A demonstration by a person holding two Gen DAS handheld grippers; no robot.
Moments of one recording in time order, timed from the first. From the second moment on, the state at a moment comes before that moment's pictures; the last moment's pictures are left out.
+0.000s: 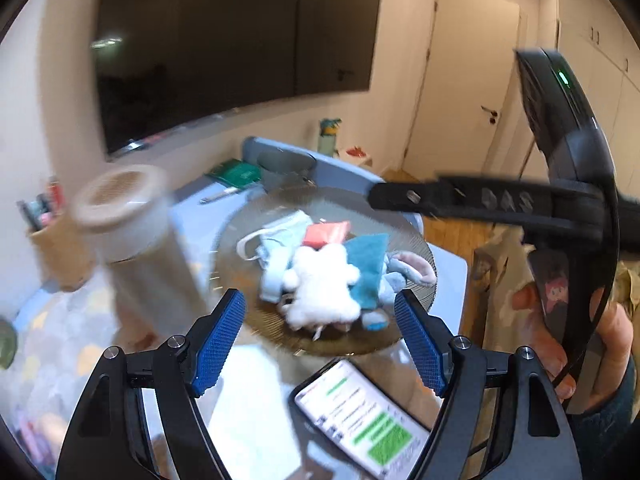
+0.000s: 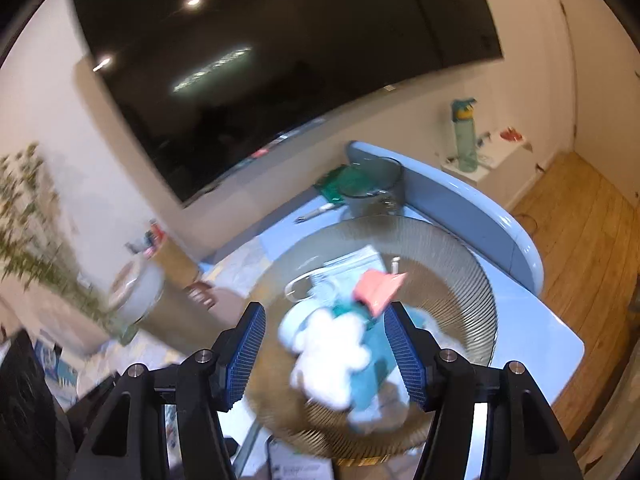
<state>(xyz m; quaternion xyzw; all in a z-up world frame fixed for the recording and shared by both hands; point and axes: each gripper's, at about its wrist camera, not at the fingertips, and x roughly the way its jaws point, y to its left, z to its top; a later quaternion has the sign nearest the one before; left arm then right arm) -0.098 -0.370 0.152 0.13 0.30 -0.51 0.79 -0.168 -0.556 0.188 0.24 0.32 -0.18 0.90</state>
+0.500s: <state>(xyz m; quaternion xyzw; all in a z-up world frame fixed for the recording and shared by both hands) -0.087 -0.158 0.190 0.06 0.26 -0.35 0.90 -0.177 -0.369 0.219 0.13 0.30 -0.10 0.94</state>
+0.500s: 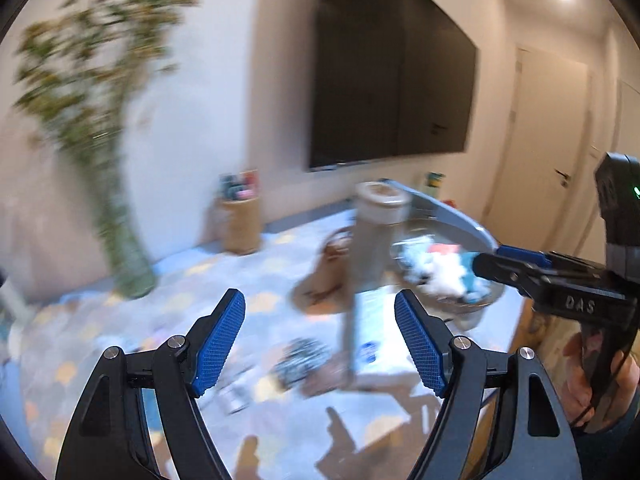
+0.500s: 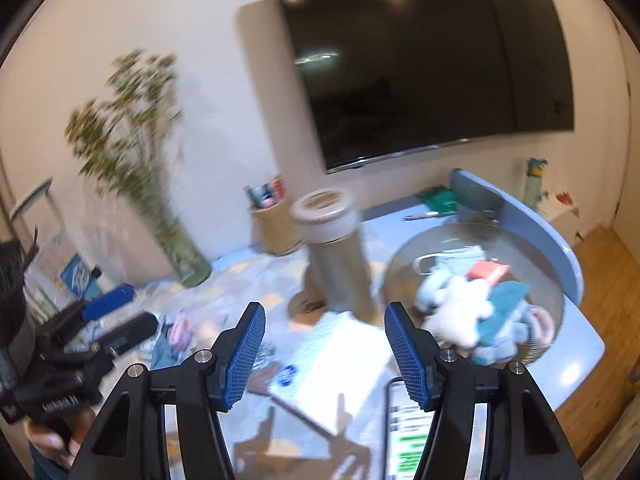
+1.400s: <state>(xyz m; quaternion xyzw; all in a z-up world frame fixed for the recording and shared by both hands) -0.023 0.017 0.029 -0.02 0.36 -0.11 0.93 -0.085 -0.173 0.064 -0.01 0.37 -0.02 0.93</state>
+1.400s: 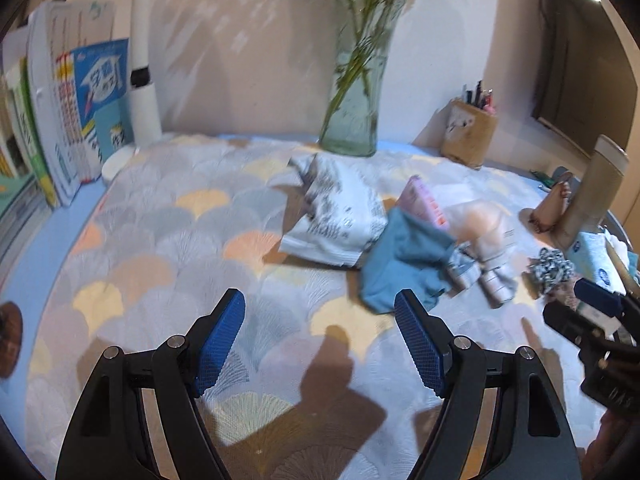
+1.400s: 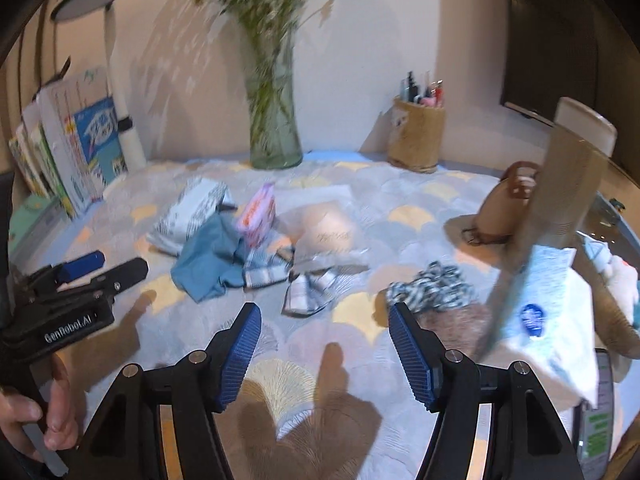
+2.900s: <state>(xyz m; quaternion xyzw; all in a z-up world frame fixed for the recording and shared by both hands) -0.015 0.014 0.020 -0.02 0.38 -0.09 0.92 -0.084 -0.180 0.044 0.01 0.37 0.04 0.93</state>
